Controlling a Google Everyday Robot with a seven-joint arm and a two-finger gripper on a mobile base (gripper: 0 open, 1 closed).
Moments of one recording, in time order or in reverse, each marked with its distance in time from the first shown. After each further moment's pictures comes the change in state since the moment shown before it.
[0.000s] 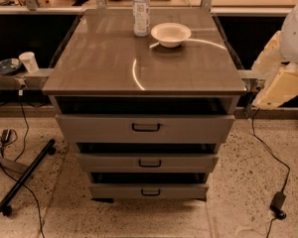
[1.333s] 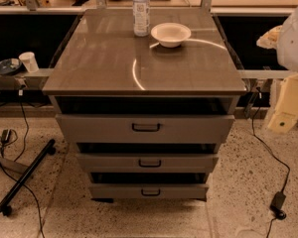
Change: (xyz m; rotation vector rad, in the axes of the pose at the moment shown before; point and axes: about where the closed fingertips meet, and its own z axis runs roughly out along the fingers) arm -0.002 0.007 0.004 0.021 -0.002 -0.033
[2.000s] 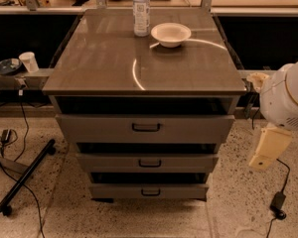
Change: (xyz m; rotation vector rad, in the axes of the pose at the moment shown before) arm 0.019 0.029 0.076 0.082 -0.031 -0.013
